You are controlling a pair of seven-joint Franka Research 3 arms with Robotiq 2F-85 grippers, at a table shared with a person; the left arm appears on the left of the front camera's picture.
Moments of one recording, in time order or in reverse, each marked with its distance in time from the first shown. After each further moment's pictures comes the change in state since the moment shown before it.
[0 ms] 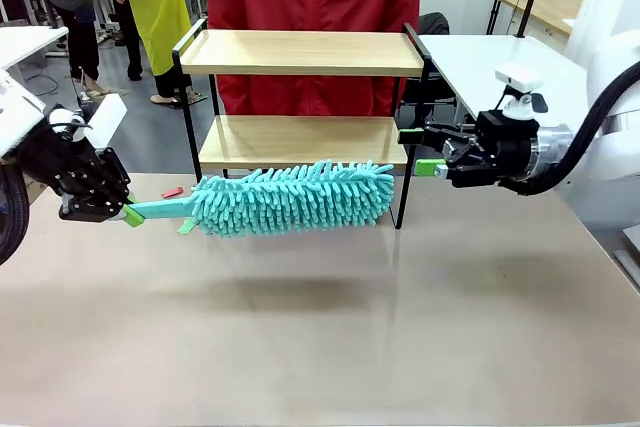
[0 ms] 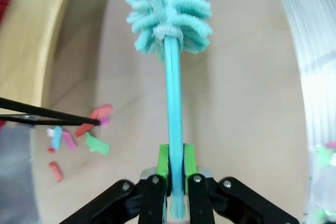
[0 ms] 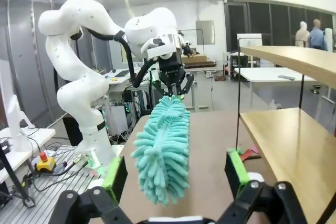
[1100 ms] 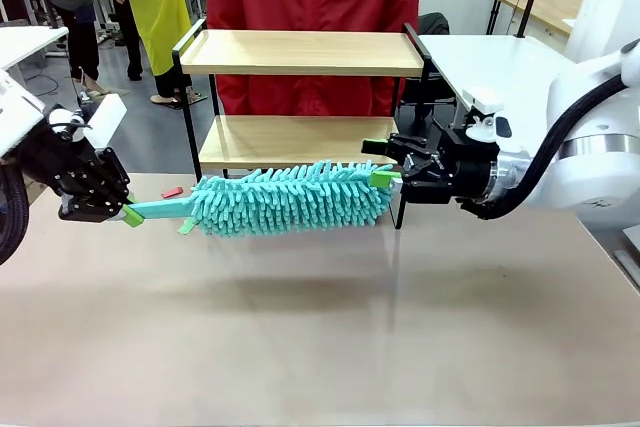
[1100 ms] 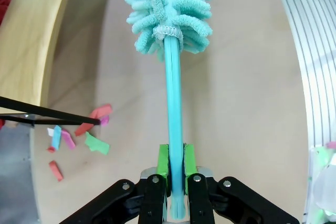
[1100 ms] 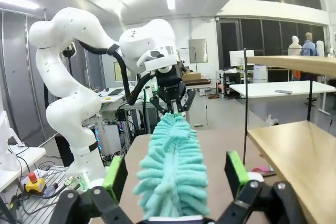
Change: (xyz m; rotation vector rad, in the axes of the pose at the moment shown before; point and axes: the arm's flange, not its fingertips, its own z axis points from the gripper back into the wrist) left arm -0.001 0.000 0.000 0.001 0.001 0.002; right arm -0.026 0.021 -0.063 -0.041 -0.103 -0.003
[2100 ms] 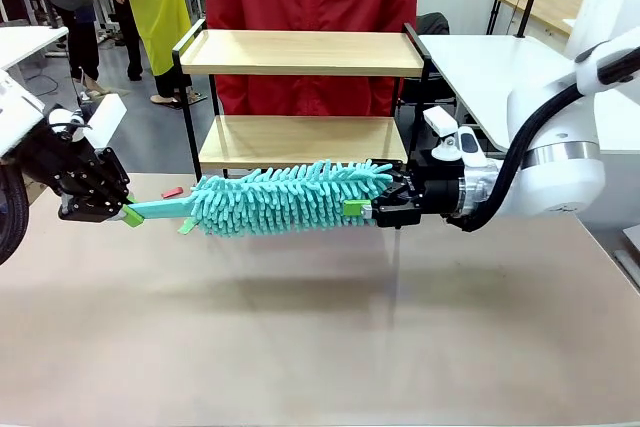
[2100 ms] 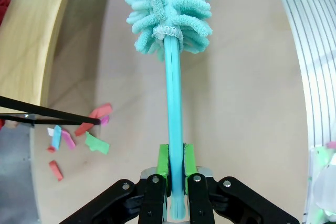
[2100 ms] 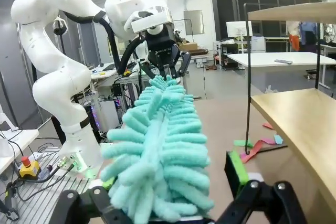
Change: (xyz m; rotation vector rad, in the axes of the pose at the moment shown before) left arm 0.000 0.000 0.000 0.000 0.000 0.001; right arm -0.030 -0.007 -0.029 -0.020 0.142 -0.028
